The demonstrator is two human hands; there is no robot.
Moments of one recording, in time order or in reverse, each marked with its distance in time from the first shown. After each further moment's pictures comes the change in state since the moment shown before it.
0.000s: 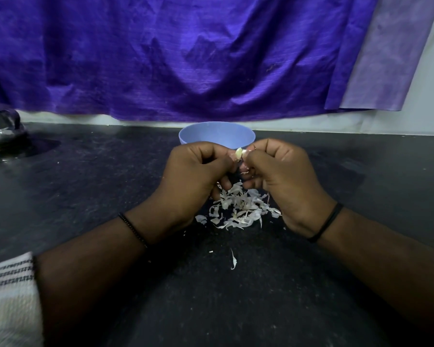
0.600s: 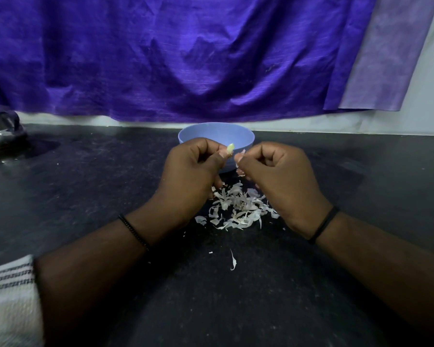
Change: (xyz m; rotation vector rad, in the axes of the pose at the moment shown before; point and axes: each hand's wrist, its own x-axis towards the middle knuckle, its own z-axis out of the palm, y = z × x) left_hand 0.006 -0.006 0.000 0.089 0.075 0.042; right_hand -0.001 0.004 -0.003 -0.292 0.057 -0.167
